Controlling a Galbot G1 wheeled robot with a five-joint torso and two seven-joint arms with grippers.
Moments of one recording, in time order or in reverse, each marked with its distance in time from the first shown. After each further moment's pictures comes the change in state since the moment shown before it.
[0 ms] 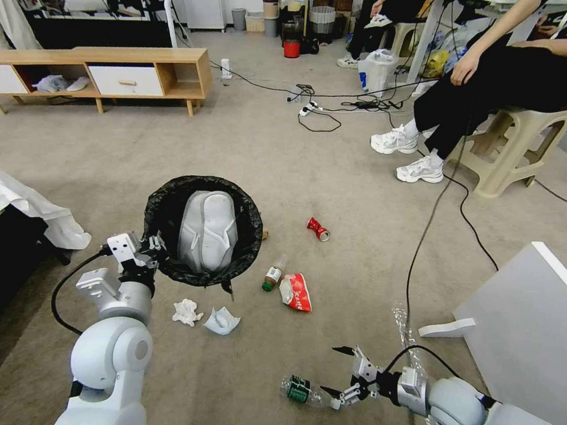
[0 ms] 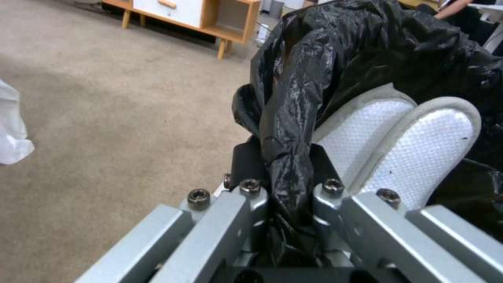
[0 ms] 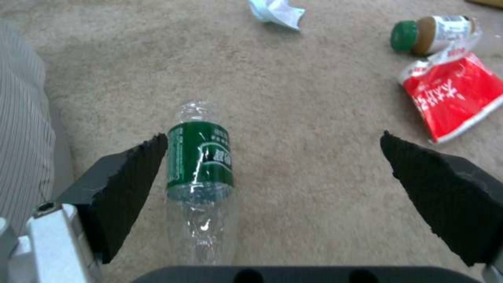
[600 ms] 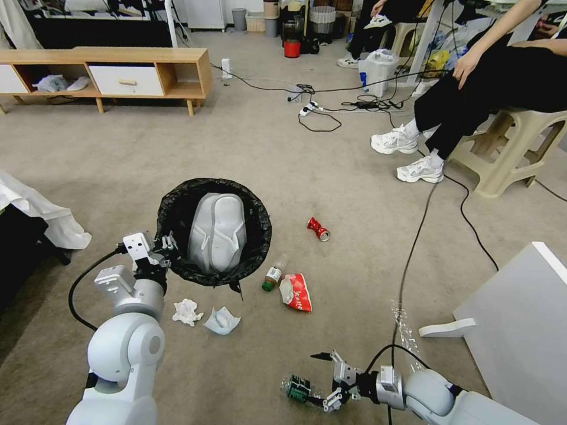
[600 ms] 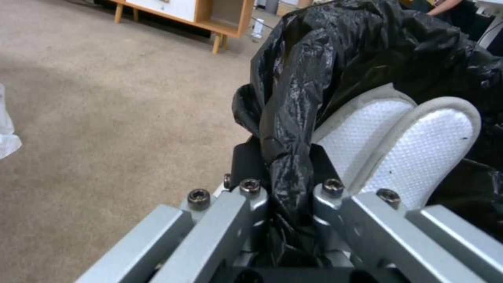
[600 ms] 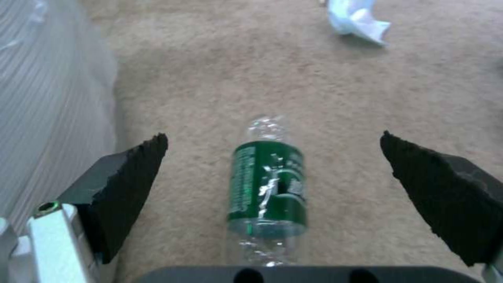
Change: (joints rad) left arm -0.012 -0.006 0.030 0.031 0.016 -0.013 0.001; right arm 0.115 0.121 -0.100 -0.162 -0.024 0.086 -0.204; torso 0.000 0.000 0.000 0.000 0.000
